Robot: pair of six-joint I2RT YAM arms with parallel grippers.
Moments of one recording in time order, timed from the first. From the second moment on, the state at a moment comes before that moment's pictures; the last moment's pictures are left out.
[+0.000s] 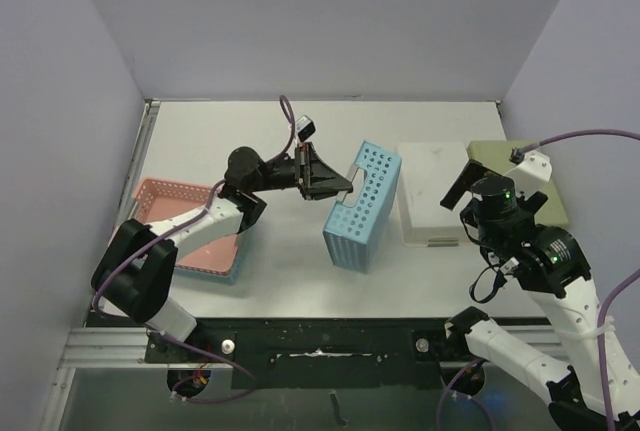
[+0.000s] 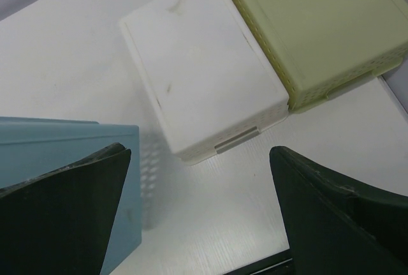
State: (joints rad) left arm -0.60 1.55 0.95 0.92 0.91 -1.70; right arm 0.52 0.82 1.25 -1.11 0.71 0.69
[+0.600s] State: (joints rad) left arm -0.32 1.88 0.84 1.54 1.08 -2.10; right arm 0.52 0.83 1.23 -1.09 0.63 0.69
